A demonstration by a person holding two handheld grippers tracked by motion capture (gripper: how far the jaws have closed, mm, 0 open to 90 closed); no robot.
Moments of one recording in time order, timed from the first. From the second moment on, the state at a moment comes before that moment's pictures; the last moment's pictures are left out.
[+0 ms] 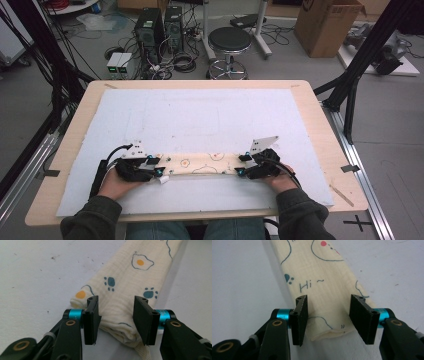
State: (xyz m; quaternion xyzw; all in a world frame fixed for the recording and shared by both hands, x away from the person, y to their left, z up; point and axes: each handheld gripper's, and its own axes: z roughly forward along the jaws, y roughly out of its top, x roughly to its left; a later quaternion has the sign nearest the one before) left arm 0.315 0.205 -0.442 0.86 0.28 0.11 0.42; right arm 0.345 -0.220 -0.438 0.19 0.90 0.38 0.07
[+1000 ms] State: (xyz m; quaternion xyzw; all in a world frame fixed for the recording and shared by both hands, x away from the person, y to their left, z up) left arm 0.330 0.207 -0.428 0.80 0.35 0.14 0.46; right arm 0.370 -0.239 -0.424 0.30 0.85 0.44 0.06
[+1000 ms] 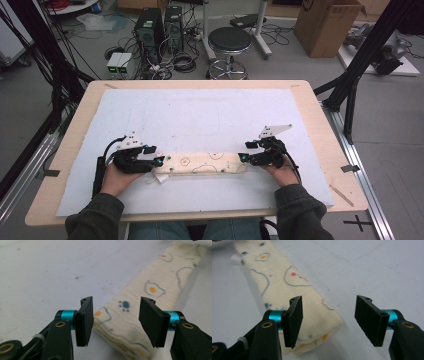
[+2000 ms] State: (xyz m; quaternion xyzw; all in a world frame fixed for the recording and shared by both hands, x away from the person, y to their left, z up) left arm 0.341 0.204 -0.437 0.81 0.38 0.10 0.43; right arm 0.383 -0.227 -0.435 0.30 0.87 0.40 -0.01
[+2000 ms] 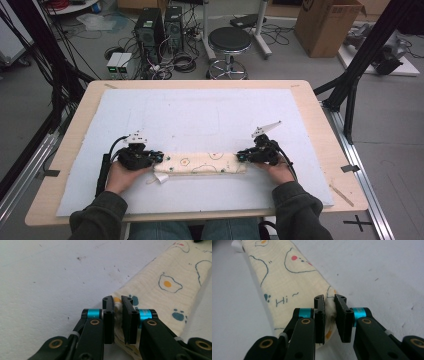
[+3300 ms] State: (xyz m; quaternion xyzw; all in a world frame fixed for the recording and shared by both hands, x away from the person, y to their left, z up) left arm 0.404 0.206 -0.437 0.76 0.45 0.17 0.44; right arm 0.456 -0.208 -0.423 0.35 0.85 0.39 0.05
